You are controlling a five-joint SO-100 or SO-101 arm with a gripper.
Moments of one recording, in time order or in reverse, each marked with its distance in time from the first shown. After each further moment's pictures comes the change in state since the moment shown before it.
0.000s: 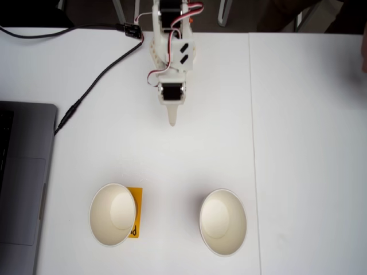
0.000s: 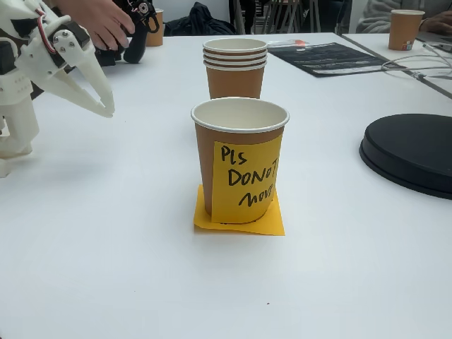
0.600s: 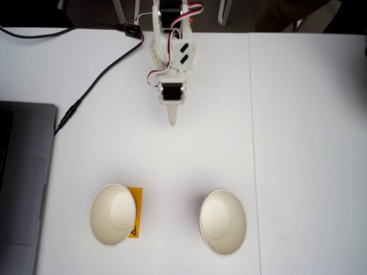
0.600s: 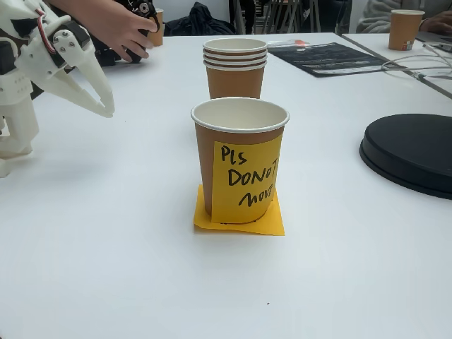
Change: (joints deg) arm 0.0 0.0 0.0 0.0 0.0
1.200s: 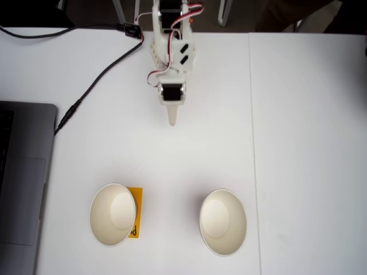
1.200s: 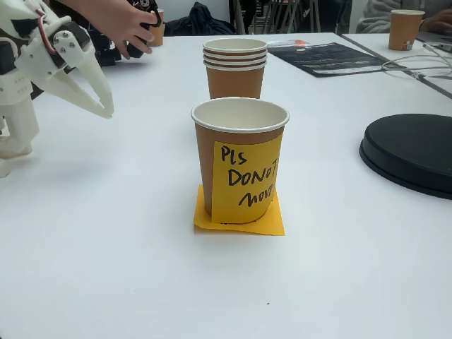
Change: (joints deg) arm 0.0 -6.9 -2.5 0.0 0.0
